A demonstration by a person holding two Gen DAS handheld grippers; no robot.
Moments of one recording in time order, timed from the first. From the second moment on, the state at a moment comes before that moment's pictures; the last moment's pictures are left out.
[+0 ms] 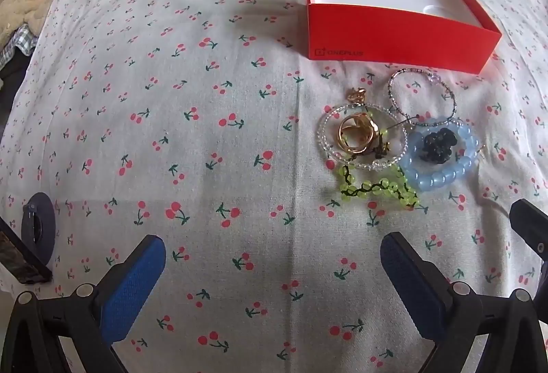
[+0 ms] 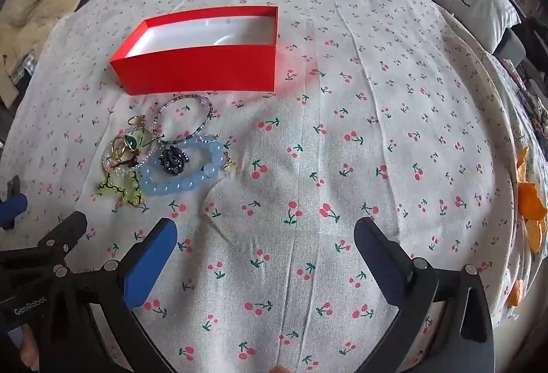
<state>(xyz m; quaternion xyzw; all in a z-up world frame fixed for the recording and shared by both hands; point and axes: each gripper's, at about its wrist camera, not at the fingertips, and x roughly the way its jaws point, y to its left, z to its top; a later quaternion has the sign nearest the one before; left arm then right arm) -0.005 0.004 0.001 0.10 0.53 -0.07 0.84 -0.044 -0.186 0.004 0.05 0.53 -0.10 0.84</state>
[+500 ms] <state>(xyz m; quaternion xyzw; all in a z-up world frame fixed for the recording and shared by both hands) -0.005 0.004 0.000 0.10 0.53 -0.07 0.84 -0.043 -0.184 0.004 0.06 0.53 -0.09 0.84</state>
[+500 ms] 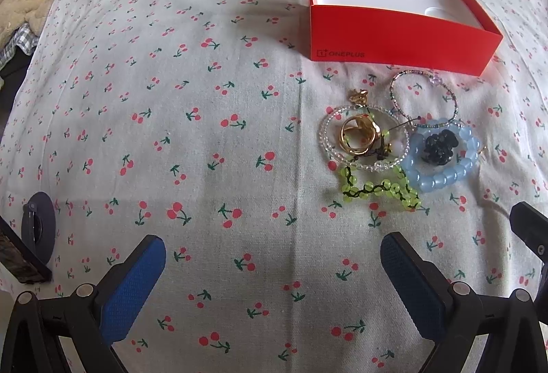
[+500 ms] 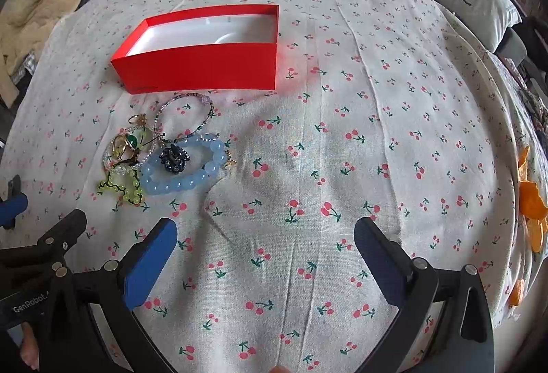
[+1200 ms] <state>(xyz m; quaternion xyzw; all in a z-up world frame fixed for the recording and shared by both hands) -0.004 0.005 0.002 0.09 0.53 -0.07 0.84 -0.043 -0.185 0.004 0.06 0.53 -0.09 0.84</state>
